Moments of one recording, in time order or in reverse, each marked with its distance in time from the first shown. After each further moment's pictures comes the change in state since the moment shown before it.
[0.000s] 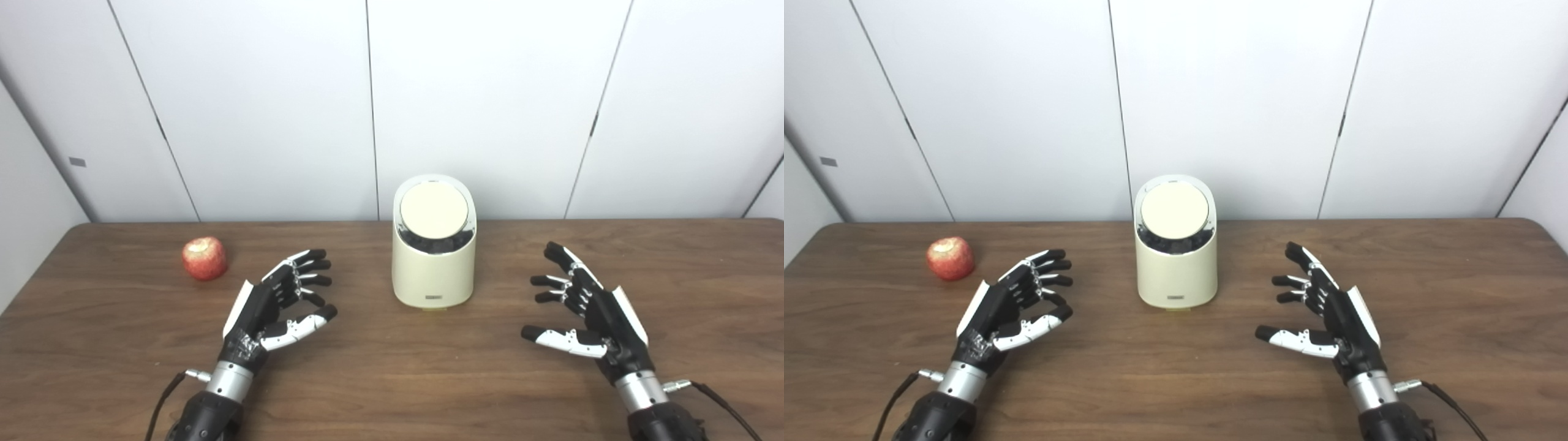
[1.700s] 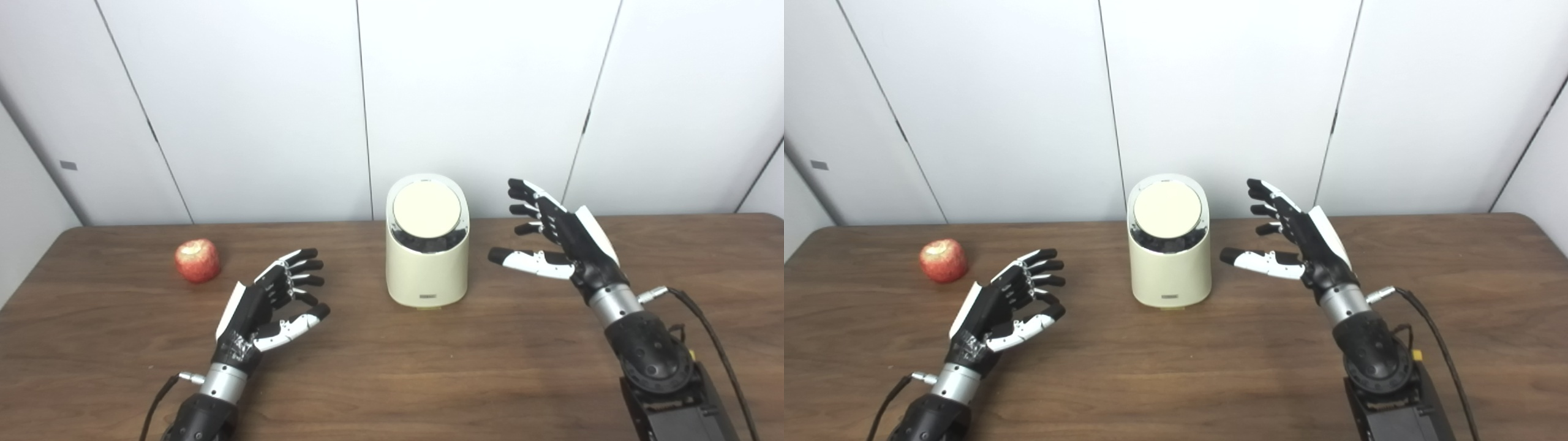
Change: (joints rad) left arm -0.005 -0.001 0.000 0.011 0.005 -0.005 0.009; right arm -0.247 -0.040 0.073 -0.231 -0.253 0.448 0.028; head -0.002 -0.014
